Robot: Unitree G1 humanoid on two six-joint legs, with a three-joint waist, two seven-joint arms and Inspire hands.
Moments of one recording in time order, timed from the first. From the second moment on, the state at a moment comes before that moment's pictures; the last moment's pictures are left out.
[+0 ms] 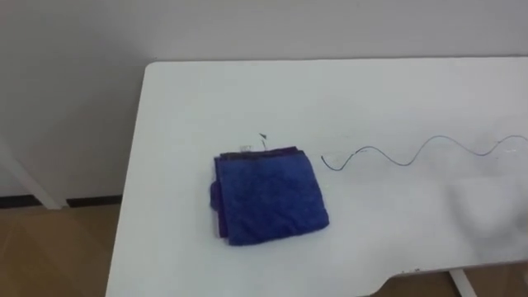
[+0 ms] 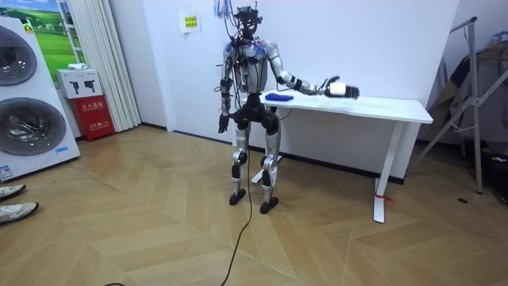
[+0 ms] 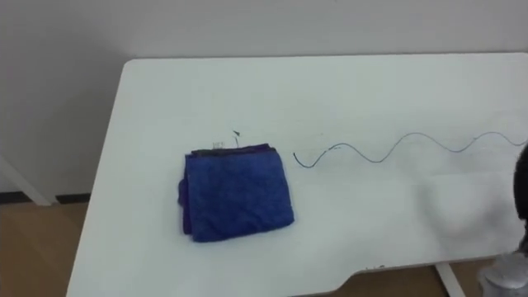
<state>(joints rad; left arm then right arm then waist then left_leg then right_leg) 0.26 0.24 0.22 1.01 0.29 0.07 0.14 0.00 -0.42 -0.32 0.40 -0.37 0.01 -0.53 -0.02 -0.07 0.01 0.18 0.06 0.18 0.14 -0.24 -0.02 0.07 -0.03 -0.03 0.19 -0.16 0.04</state>
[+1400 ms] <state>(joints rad) 0.23 0.23 0.04 0.97 0.28 0.06 0.15 -0.07 -0.36 0.30 0.18 -0.96 0.01 -0.28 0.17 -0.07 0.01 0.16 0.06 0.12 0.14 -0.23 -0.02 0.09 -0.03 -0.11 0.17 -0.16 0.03</state>
